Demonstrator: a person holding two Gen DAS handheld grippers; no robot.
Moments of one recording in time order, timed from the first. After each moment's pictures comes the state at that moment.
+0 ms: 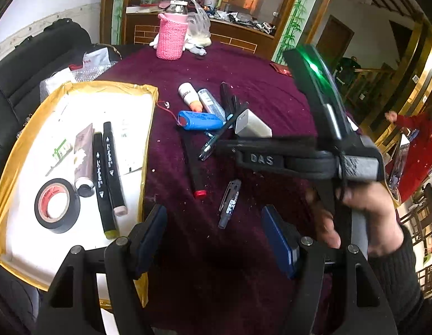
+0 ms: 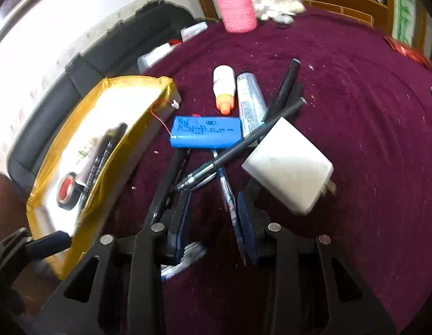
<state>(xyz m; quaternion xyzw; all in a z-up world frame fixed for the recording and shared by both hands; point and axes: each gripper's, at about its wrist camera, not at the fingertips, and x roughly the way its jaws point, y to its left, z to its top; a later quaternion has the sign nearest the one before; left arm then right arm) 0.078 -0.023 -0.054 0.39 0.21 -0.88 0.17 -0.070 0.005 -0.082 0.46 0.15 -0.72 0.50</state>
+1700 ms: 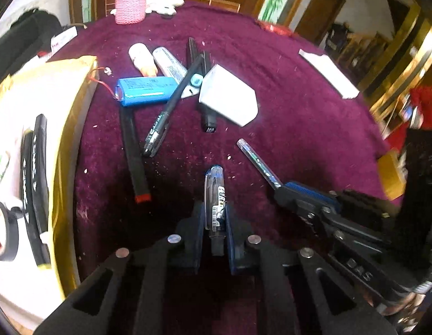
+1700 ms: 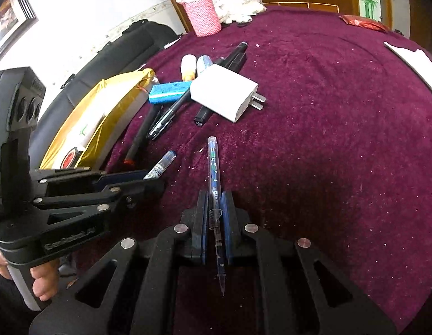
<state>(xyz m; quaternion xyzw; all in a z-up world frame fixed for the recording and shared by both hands) 0.010 -0.011 -0.093 0.47 0.22 -0.85 0.11 -0.053 0.123 -0.101 0.46 0.07 -0.75 0.47</state>
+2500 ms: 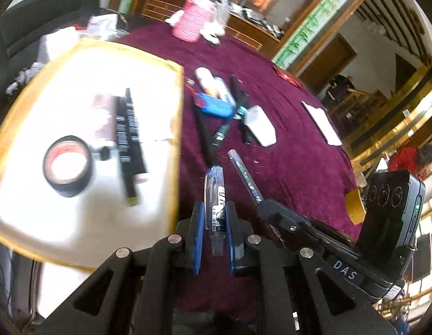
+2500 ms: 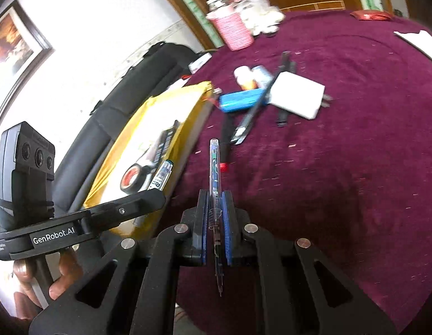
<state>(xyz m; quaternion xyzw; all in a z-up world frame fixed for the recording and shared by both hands) 0.123 -0.064 -0.057 0.39 0.32 -0.85 0.13 0.021 0.100 -0.072 0.46 -0.02 -0.72 0.52</state>
